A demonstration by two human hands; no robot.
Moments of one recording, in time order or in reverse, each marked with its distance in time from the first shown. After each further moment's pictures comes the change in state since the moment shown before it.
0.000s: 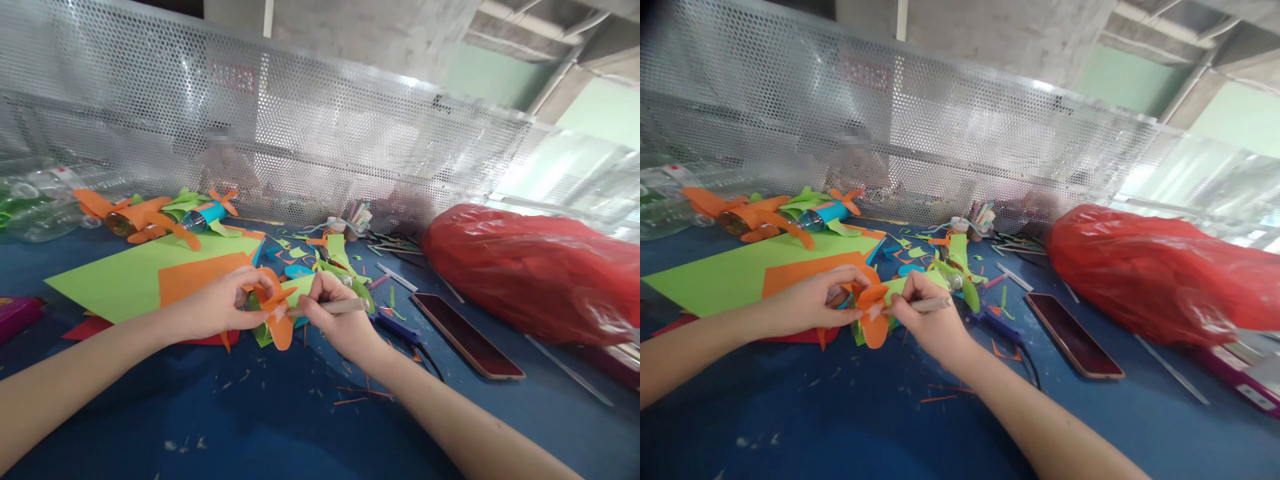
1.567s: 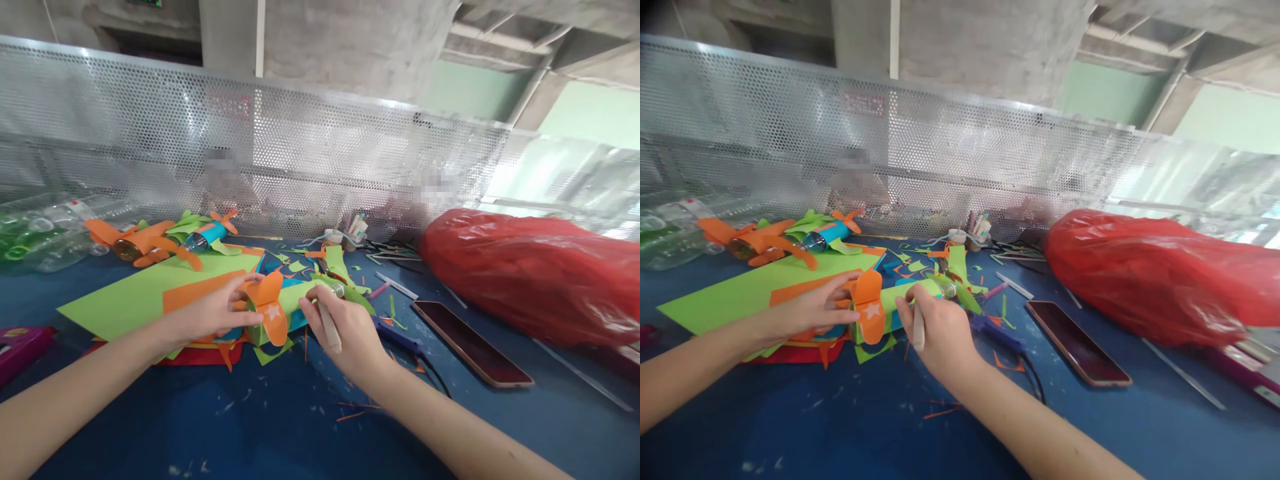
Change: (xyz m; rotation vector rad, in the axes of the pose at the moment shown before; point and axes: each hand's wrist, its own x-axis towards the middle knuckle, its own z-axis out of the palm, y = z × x) left_hand 0.005 -0.030 -0.011 -0.272 0.030 -0.169; right_hand -0.009 -0.006 -0.012 -0.841 0.095 -0.147
